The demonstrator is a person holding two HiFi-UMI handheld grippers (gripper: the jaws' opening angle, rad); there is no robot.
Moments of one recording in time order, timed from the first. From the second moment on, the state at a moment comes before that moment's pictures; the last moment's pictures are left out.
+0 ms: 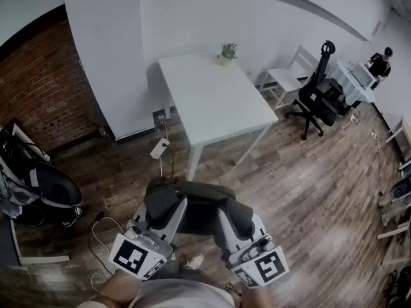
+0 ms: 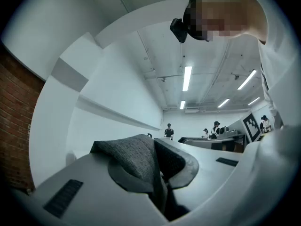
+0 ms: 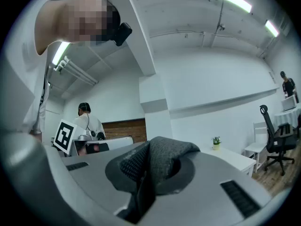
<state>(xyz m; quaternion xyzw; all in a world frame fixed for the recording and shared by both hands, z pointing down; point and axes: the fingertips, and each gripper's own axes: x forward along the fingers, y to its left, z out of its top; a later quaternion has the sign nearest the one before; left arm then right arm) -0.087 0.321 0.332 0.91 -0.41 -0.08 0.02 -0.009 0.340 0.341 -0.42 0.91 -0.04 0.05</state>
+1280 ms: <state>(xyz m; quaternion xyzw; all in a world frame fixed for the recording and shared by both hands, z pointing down) -0.043 0.348 0.332 0.90 -0.42 -0.08 0.01 0.032 0.367 0.338 -0.39 0.92 0.00 0.04</state>
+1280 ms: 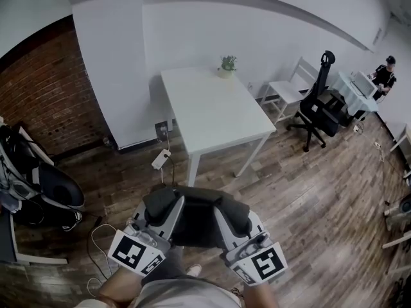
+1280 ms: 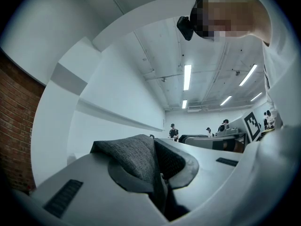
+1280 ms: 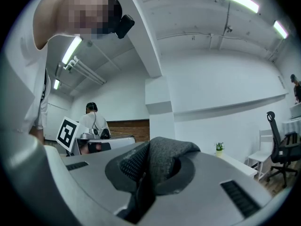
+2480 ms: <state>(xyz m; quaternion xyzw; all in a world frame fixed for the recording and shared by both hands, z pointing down) -0.085 0.053 0.264 0.95 -0.31 -0.09 0.00 -0.013 0.076 0.272 -0.46 0.89 0.03 0.05</state>
